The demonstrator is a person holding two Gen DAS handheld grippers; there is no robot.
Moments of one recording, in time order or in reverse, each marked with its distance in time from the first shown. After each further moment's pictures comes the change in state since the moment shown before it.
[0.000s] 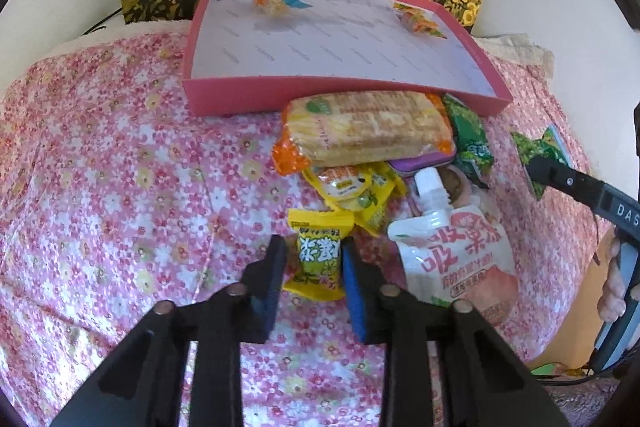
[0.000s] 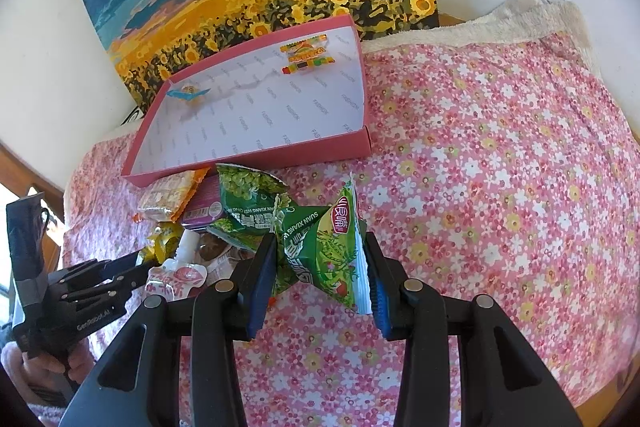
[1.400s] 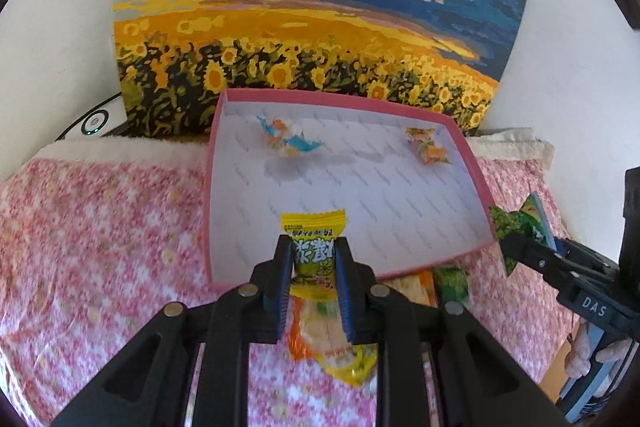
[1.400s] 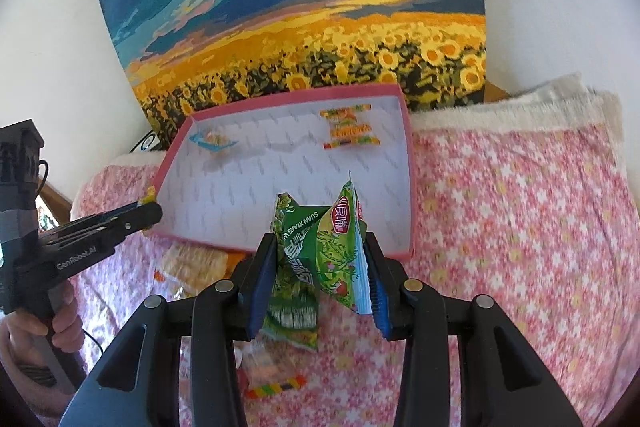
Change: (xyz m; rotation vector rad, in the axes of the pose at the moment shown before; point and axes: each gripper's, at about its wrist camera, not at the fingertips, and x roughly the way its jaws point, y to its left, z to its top) left arm -0.024 0.025 0.093 -0.059 -0.169 -0.031; right arm 0.008 0.024 0.058 -0.122 -0.068 0.025
